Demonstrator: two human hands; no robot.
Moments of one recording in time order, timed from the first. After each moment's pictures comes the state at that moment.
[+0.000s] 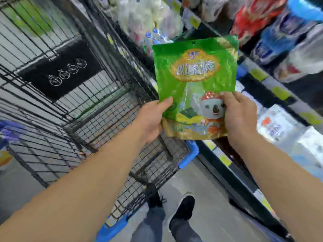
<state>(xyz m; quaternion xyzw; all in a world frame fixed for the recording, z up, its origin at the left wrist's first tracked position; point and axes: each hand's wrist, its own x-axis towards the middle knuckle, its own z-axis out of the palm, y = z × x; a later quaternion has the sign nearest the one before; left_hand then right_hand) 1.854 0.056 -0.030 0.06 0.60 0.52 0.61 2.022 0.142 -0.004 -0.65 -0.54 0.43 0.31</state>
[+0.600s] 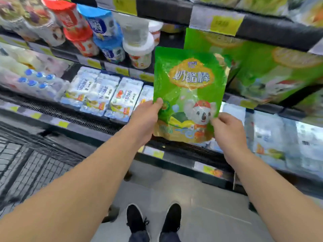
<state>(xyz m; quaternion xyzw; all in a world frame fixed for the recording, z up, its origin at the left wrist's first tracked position) 2.154 0.177 -0.037 0.27 0.62 0.39 0.63 2.348 0.126 -0.032 -0.78 -0.38 0.37 0.34</state>
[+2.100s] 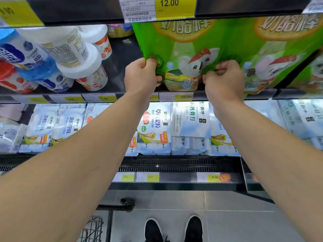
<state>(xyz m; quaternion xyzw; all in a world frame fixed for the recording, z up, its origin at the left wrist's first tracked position) 2.251 0.320 -0.043 0.47 0.59 0.39 0.52 2.397 0.253 -0.051 -0.79 -0.26 0.21 0.51</state>
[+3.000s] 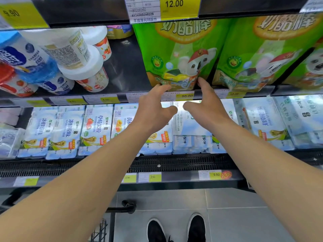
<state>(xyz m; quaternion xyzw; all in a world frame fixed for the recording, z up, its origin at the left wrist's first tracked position) 2.225 0.271 -0.075 0.77 0.50 0.16 0.38 2.372 0.214 -0.065 -0.76 -0.42 0.36 0.35</state>
